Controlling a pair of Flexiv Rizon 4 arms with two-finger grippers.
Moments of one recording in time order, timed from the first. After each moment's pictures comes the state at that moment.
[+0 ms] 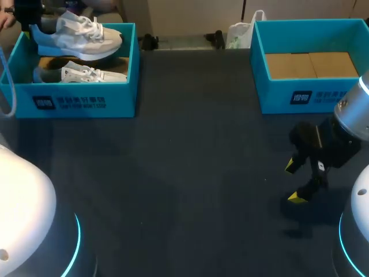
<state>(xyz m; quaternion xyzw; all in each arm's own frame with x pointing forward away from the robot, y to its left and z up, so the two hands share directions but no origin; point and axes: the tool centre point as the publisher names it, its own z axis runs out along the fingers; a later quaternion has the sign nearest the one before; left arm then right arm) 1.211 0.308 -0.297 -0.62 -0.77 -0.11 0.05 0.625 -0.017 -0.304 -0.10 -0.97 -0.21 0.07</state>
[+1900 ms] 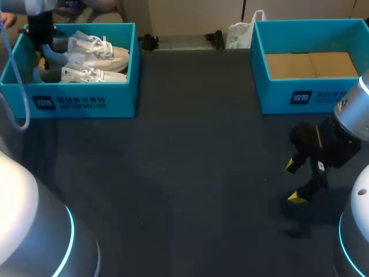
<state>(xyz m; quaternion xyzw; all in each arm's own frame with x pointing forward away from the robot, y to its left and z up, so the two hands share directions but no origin) 1.195 0.293 -0.365 -0.62 -0.78 -0.09 0.08 0.625 -0.017 -0.304 -0.10 -0.97 -0.21 0.07</state>
